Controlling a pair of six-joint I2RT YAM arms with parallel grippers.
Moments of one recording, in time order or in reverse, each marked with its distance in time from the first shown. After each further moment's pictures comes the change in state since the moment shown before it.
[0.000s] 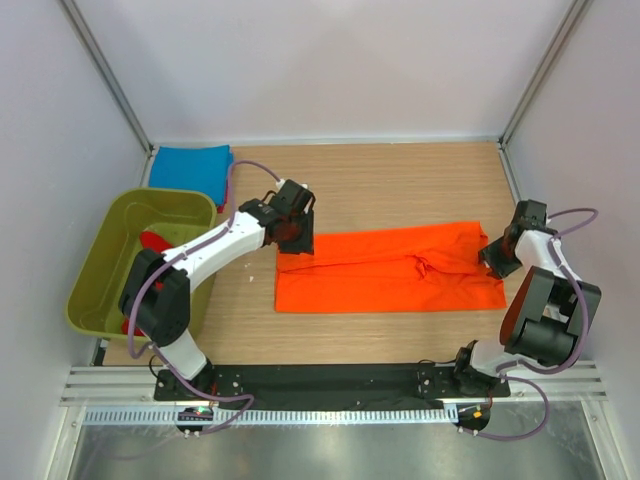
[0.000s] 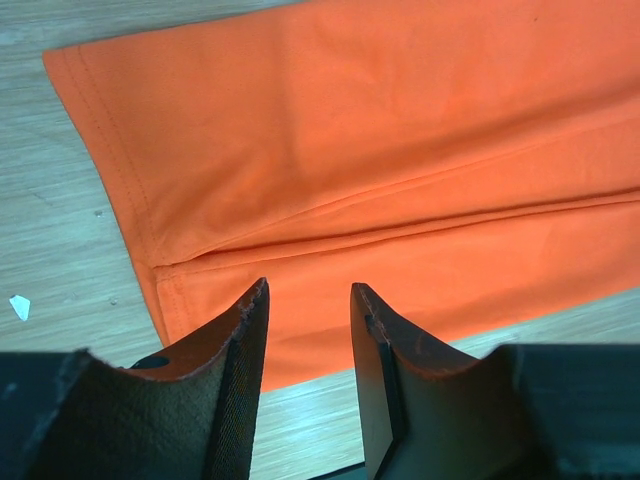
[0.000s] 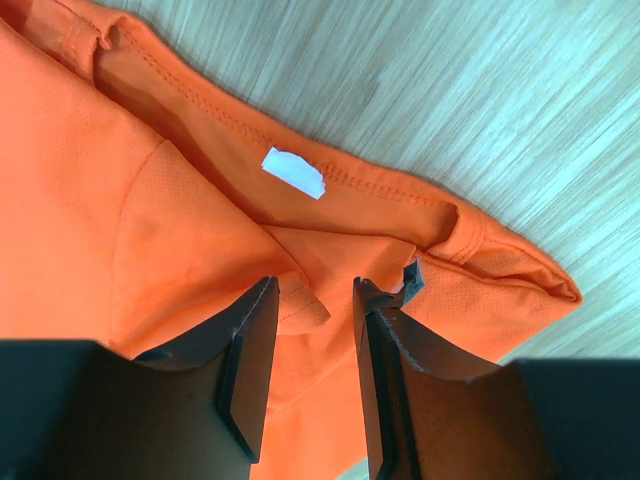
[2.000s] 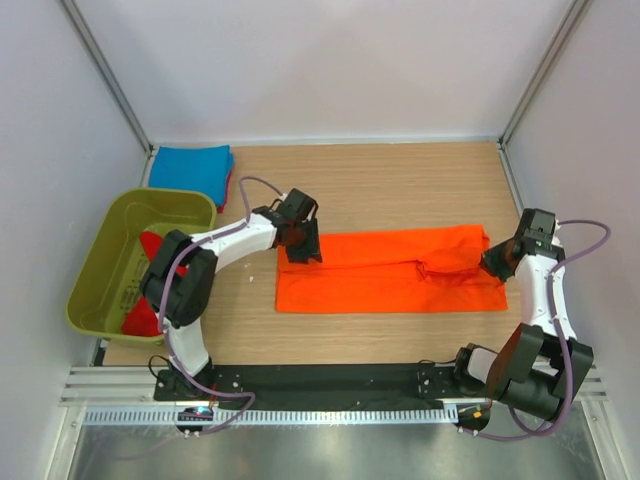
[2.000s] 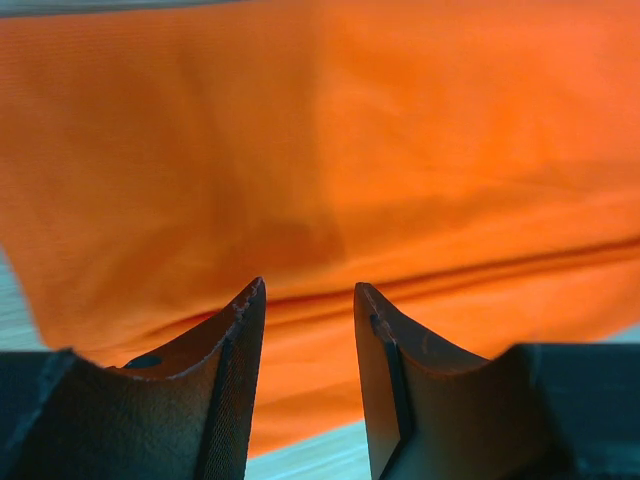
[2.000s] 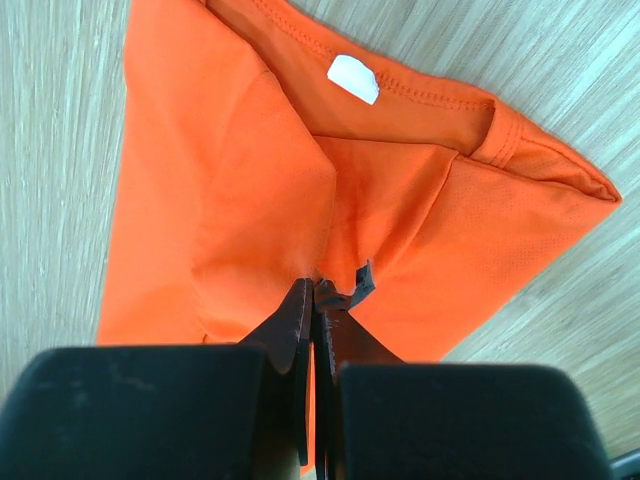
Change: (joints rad) left arm 0.013 0.147 -0.046 0.172 0.130 -0.110; right arm 0.000 -0.307 -0.086 -0.067 -0.090 0.100
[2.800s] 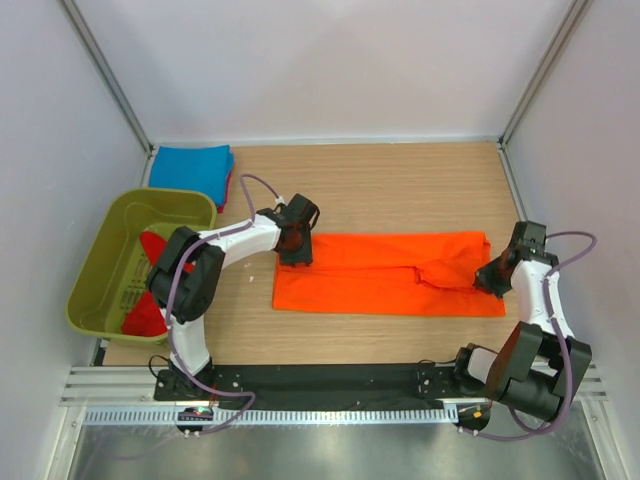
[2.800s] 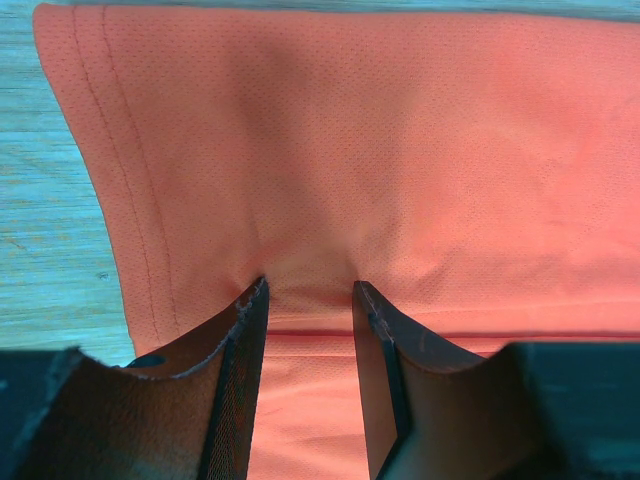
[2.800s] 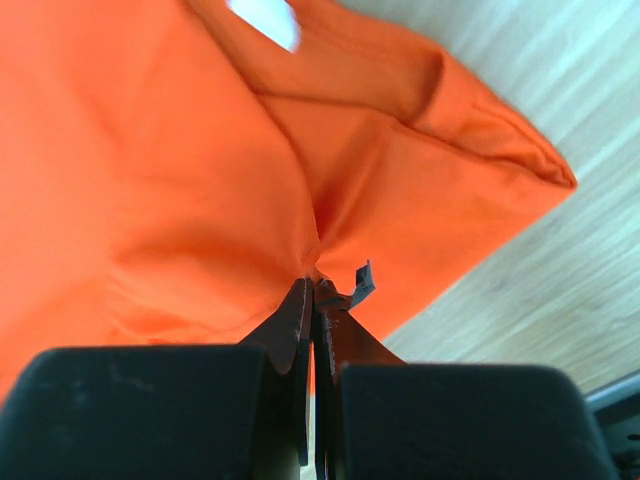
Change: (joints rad) left arm 0.016 0.057 -0.016 -0.060 -0.208 0.040; right arm 0.000 -0.001 -0.065 -0.065 0.015 -0.084
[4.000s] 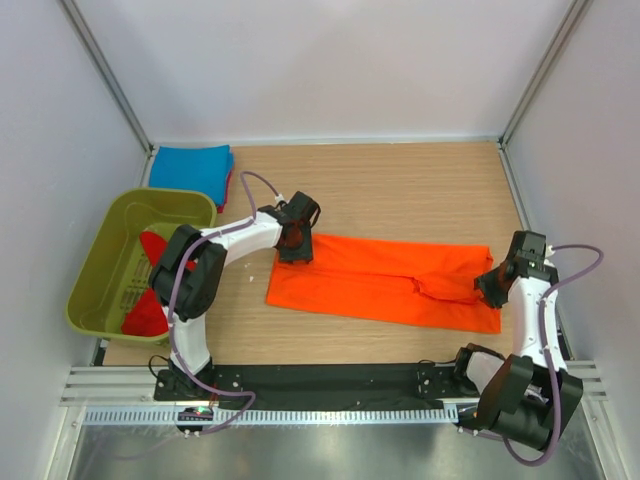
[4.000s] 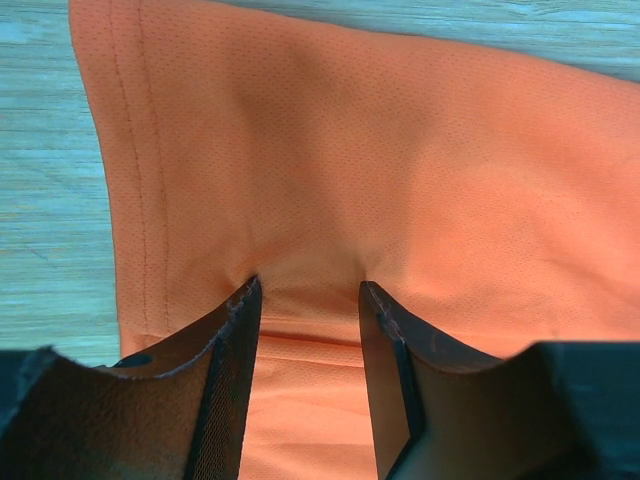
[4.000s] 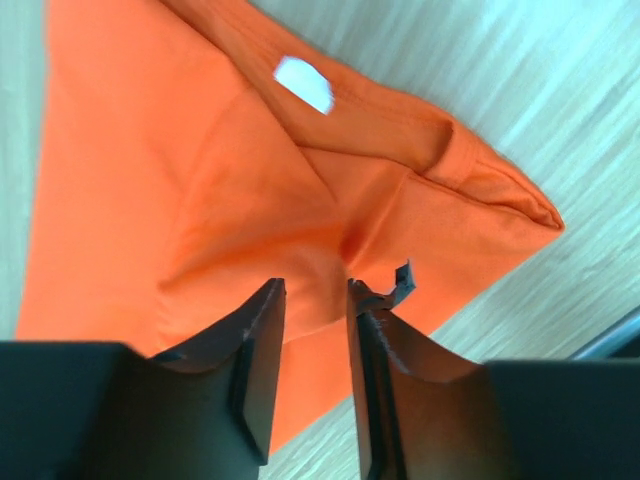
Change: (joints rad) left arm 0.004 0.021 0.034 -0.022 -0.027 -0.003; right arm 0.009 -0.172 -0.082 -0.081 0.068 0.095
